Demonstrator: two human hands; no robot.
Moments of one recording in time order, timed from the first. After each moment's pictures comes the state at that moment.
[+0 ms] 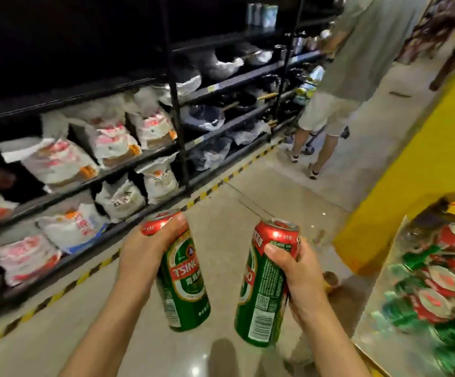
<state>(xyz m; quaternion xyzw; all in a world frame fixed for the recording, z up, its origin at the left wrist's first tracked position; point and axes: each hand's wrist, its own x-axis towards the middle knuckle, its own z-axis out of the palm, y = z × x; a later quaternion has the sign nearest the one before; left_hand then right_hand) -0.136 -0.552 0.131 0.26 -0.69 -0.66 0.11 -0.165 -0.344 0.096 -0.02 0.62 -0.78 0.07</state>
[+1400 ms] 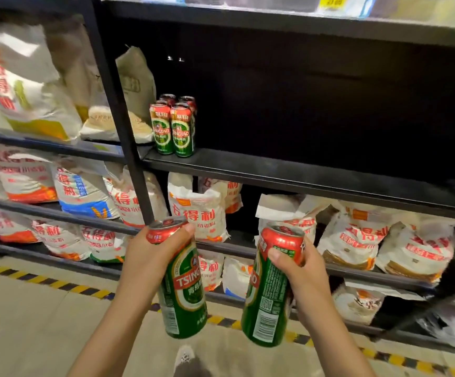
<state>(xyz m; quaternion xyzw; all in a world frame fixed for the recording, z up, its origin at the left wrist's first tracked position) -0.193 -1.110 0.134 0.52 -0.52 -0.54 0.41 -0.388 -1.015 0.107 -0.34 0.62 -0.61 0.36</state>
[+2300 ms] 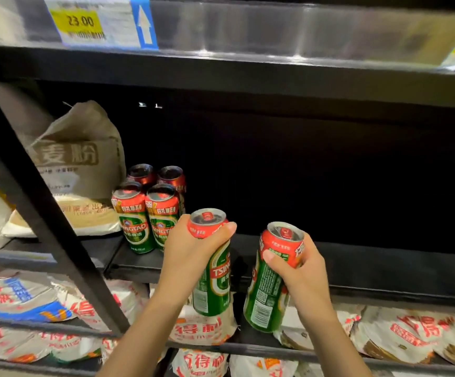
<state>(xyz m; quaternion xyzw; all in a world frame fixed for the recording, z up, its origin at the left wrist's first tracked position) -0.333 -1.427 0.160 0.41 -0.62 -0.53 0.41 -0.482 -1.321 0.125 -0.37 0.63 -0.64 0.25</state>
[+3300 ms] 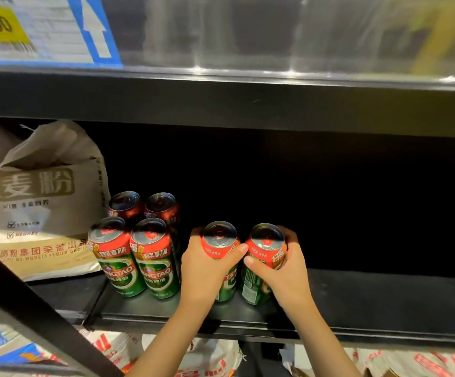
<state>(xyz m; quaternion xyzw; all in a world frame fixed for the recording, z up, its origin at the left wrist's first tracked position) -0.393 -1.502 0.111 0.44 -0.64 -0.47 0.42 -0.518 -1.424 0.095 -0.41 0.63 -0.63 0.22</state>
